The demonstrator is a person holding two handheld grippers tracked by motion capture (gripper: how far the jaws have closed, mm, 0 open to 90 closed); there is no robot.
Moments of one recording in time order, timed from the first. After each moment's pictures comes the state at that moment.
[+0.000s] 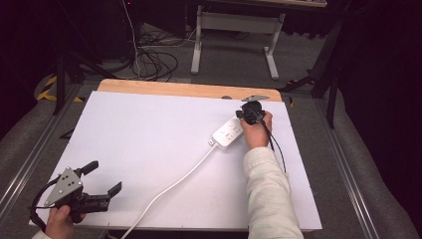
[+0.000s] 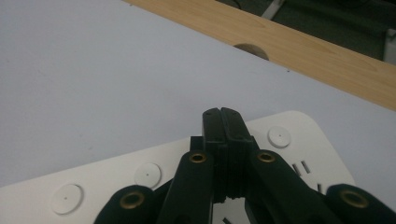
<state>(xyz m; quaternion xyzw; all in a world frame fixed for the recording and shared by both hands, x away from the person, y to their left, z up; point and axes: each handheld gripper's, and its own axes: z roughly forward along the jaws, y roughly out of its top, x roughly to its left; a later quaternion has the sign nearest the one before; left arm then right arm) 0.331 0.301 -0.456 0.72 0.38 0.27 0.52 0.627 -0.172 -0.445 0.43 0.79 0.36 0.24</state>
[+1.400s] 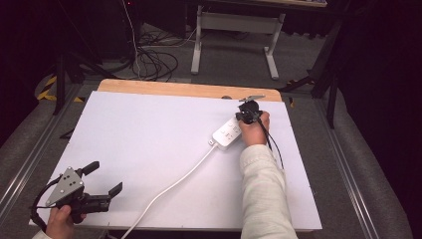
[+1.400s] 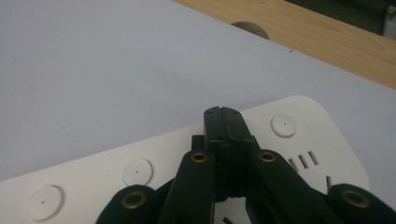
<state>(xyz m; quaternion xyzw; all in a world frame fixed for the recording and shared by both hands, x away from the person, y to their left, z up) 0.331 0.300 -0.457 0.72 0.38 0.27 0.51 0.635 -0.167 -0.453 0.45 0.80 0.32 0.23</state>
